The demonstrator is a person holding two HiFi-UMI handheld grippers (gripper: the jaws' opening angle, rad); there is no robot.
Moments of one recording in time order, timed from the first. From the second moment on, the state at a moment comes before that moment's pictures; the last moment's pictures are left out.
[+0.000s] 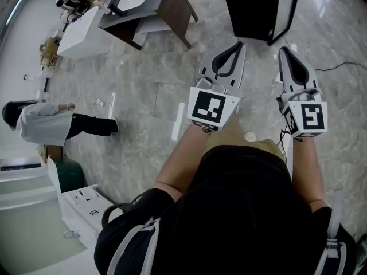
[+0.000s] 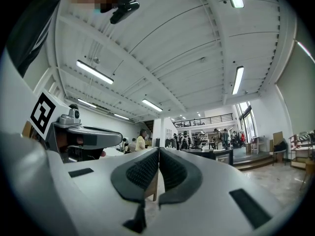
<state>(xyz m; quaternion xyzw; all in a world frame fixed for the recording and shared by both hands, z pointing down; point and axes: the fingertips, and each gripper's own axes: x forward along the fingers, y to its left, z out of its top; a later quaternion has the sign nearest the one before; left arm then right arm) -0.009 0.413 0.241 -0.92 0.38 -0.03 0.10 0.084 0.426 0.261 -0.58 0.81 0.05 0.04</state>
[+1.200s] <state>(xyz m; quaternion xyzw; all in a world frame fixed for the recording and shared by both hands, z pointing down) -0.015 0.084 0.262 -0.93 0.35 -0.02 0.14 0.060 0.112 0.289 -0.59 0.80 0.08 -0.01</state>
